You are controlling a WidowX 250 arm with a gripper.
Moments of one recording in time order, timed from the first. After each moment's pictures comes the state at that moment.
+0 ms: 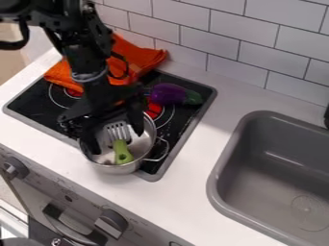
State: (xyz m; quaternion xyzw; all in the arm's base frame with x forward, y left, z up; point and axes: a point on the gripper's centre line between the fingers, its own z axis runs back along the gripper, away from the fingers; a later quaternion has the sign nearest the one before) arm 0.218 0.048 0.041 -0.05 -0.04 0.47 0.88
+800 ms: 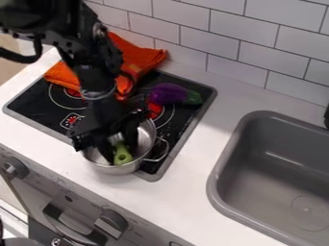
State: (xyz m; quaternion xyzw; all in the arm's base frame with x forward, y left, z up) arm 0.217 0.048 0.018 -0.03 -0.04 0.49 0.87
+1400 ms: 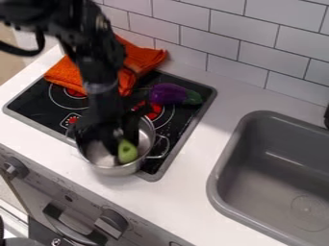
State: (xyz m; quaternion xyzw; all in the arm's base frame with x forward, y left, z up) arm 0.223 0.051 0.042 -0.04 -0.04 0.51 0.86
